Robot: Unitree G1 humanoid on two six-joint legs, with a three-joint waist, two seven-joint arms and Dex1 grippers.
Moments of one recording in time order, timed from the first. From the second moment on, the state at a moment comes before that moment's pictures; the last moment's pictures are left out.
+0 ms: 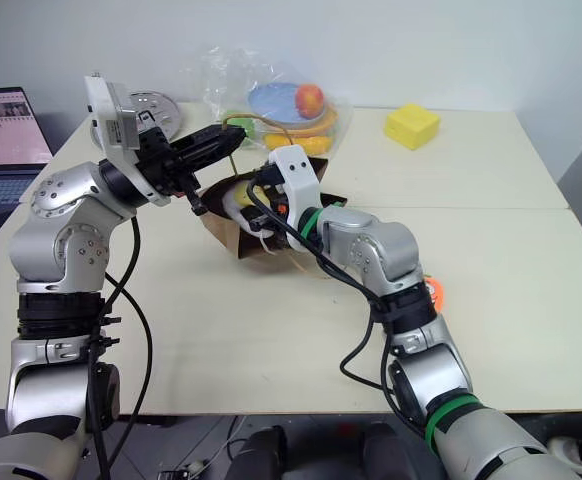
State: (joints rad) left arm -0.80 0.58 0.16 0.10 -0.53 0.34 -0.99; right arm -0.99 0.01 0.13 0.25 0.40 0.88 0.36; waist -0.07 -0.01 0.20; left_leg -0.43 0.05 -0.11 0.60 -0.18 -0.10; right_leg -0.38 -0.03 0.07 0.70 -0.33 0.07
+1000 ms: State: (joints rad) left arm -0.80 0.58 0.16 0.12 -0.54 0.34 -1.01; right arm -0.88 -0.18 0.01 -0.05 0.44 0.94 0.46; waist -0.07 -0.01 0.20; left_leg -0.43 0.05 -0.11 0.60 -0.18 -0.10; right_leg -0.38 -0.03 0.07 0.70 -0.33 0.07
